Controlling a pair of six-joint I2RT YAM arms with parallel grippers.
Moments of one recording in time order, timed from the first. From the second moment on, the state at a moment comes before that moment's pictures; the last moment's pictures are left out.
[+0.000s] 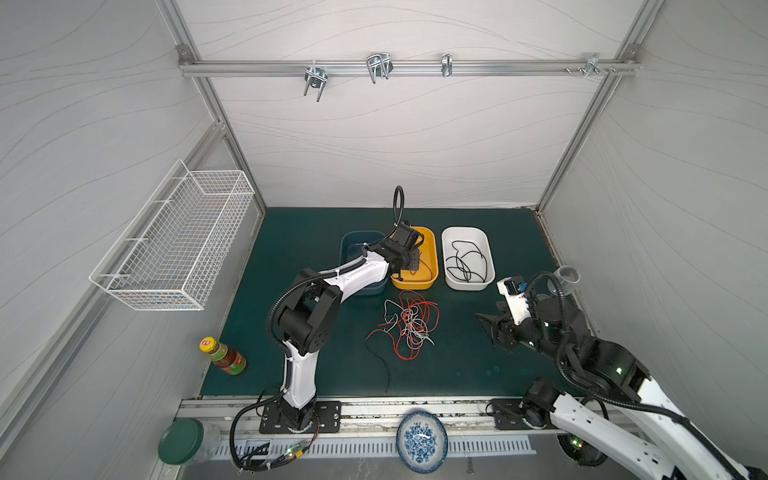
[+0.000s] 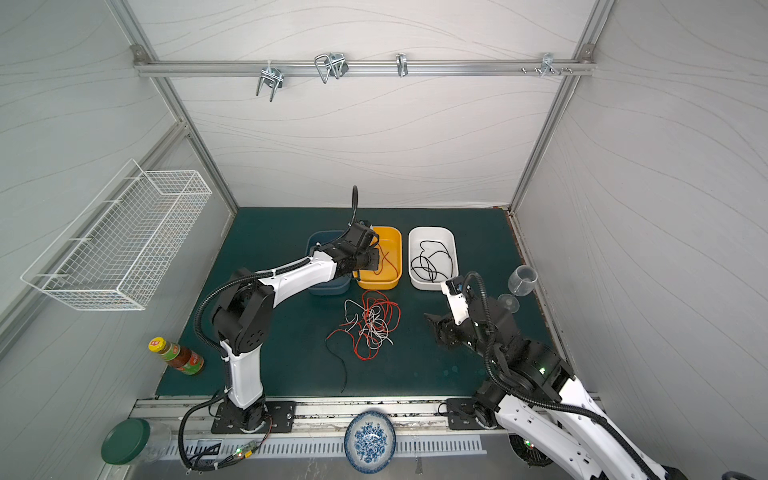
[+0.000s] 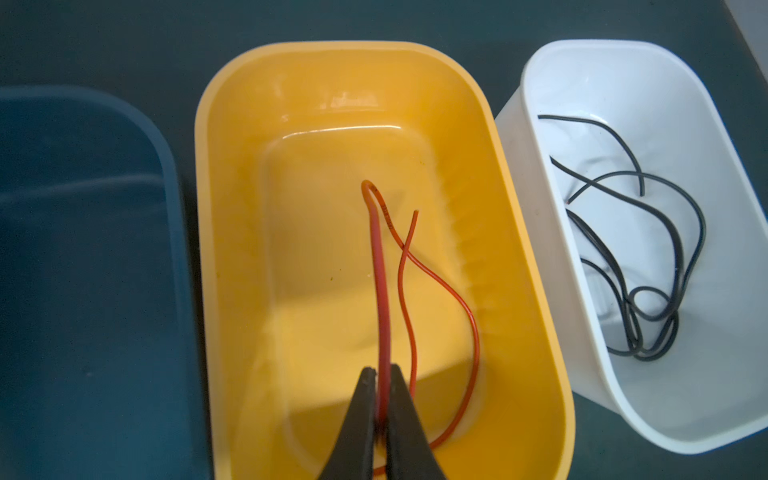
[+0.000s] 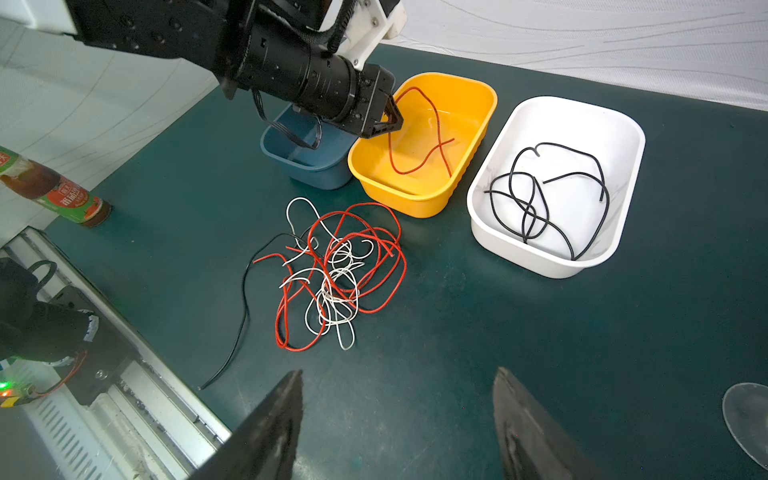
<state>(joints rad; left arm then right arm) -0.62 1.95 1.46 -0.37 -0.14 -0.43 0.80 0.54 0.82 -0.83 0.08 0.21</state>
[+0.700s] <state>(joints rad) -0.59 1.52 1.57 -0.67 -0.15 -0.38 0.81 0.66 0.83 -0.83 -0.01 0.24</state>
